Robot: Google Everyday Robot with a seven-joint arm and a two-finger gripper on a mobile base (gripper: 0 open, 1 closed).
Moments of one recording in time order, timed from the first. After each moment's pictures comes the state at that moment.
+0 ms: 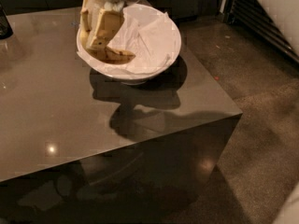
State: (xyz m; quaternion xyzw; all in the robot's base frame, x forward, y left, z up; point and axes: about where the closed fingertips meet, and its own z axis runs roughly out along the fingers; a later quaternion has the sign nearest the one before) arm 0.523 0.101 1.033 -0.82 0.48 0.13 0.28
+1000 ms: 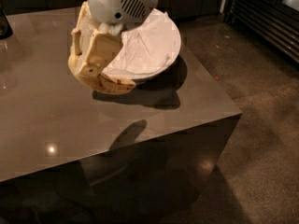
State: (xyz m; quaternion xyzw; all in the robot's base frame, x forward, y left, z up) arm 0.435 0.101 1.034 -0.78 0.52 0.18 0.28
